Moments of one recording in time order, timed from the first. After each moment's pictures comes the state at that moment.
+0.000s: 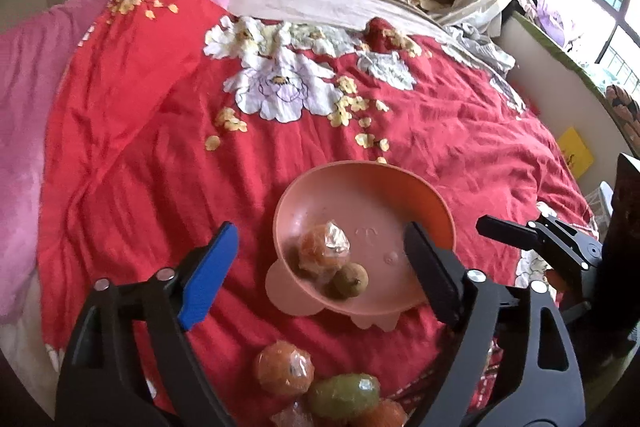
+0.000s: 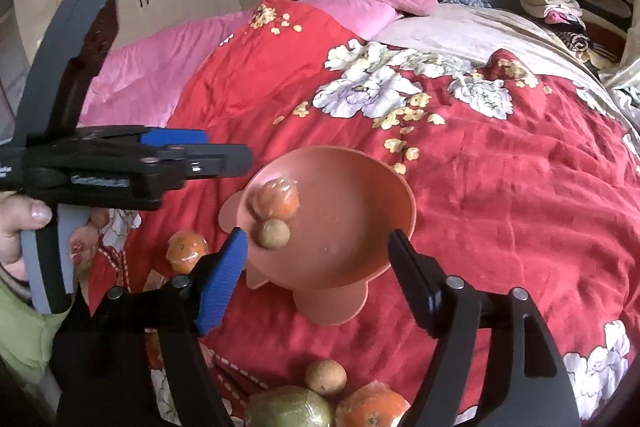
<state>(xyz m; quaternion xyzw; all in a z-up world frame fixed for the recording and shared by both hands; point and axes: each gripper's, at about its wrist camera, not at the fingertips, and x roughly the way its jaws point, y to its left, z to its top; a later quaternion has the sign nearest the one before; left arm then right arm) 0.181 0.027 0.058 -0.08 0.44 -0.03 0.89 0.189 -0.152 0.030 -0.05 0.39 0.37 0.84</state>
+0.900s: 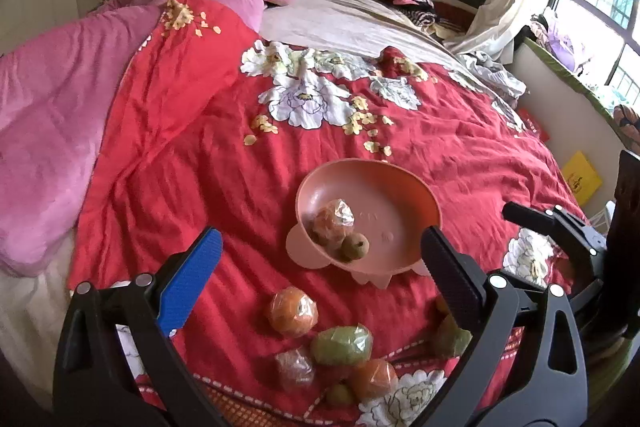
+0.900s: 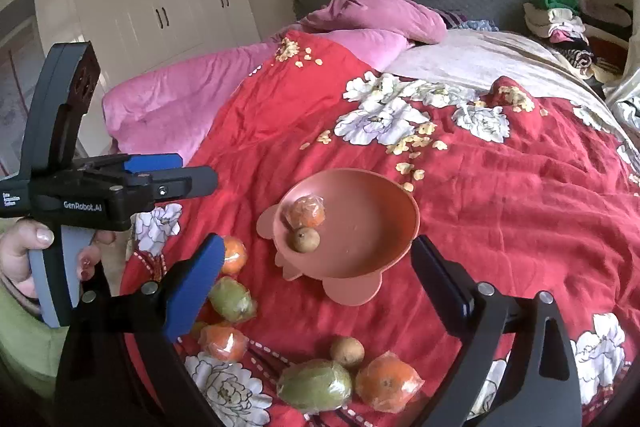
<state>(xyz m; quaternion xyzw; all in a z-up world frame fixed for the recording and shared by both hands) 0.120 0.025 0.084 -0.08 0.40 0.01 0.91 0.156 -0.175 0.060 -0.03 0.34 0.40 0.85</state>
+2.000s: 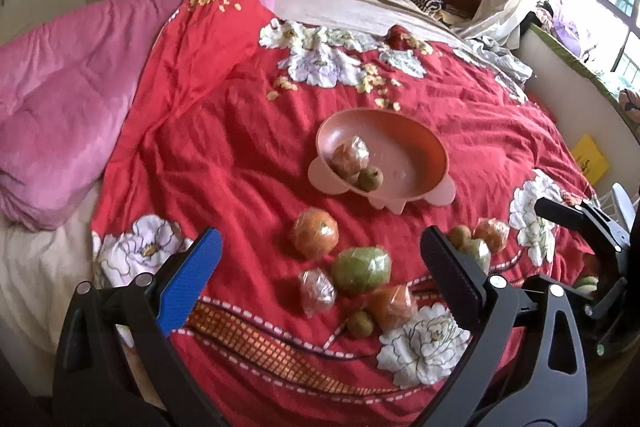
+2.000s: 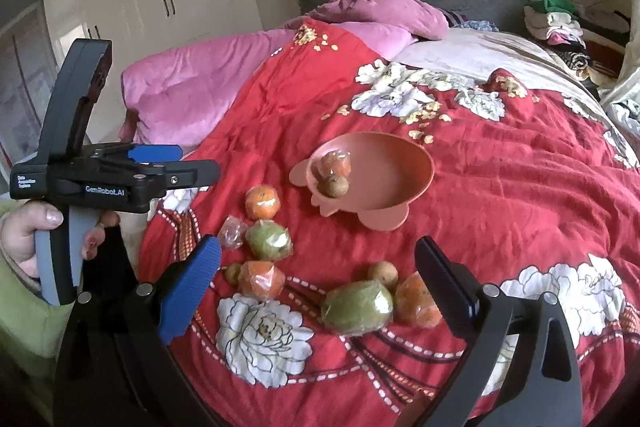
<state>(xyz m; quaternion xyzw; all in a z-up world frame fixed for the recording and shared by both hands) 0.057 0.027 0.067 -0.07 0.42 0.03 0.90 0.086 -0.189 0.056 -0.05 0.35 0.40 0.85</state>
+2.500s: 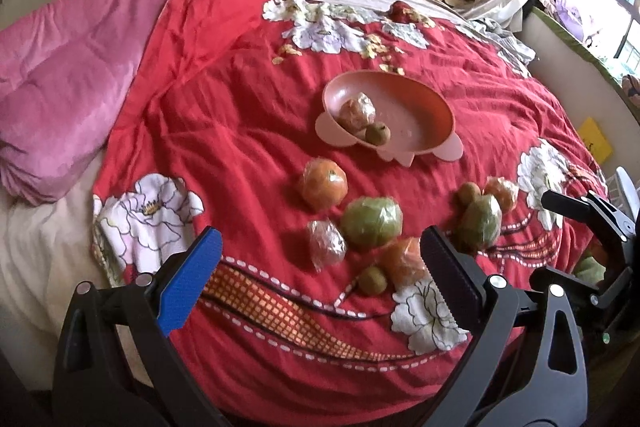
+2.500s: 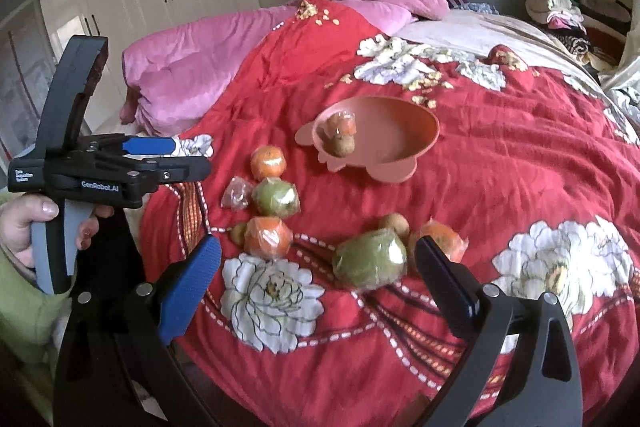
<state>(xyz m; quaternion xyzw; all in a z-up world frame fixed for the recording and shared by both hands) 0.037 0.024 0.047 -0.07 0.45 0.03 0.89 0.066 -0.193 0.035 -0.06 0.38 0.39 0.84</state>
